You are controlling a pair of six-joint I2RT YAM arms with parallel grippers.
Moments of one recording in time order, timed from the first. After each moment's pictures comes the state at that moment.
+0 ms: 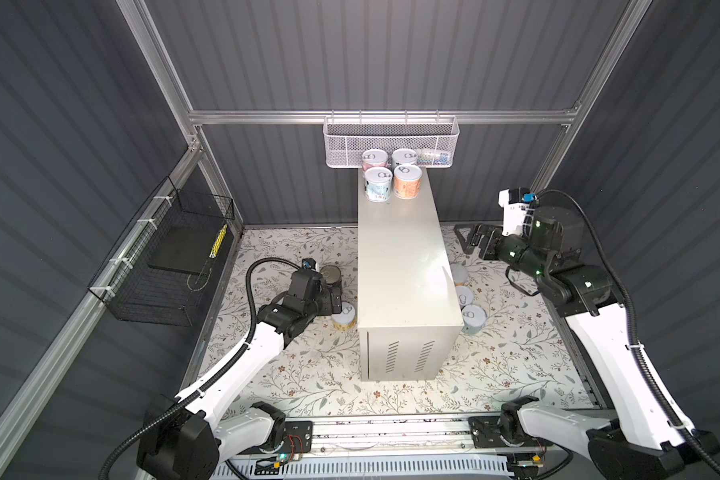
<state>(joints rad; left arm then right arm) -0.48 1.16 0.86 -0.46 -0.14 -0.38 0.30 1.11 1.43 -0.68 -0.12 0.35</state>
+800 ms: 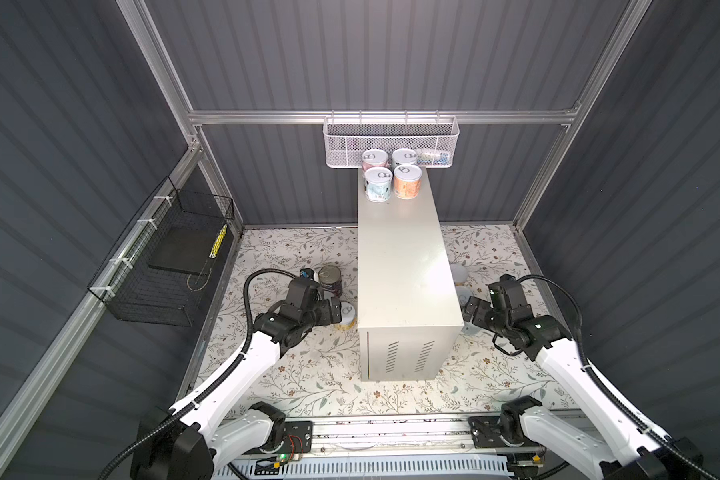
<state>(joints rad) -0.48 1.10 0.79 -0.48 -0.07 -0.44 0.29 0.97 0.77 -0.72 0.22 0.58</state>
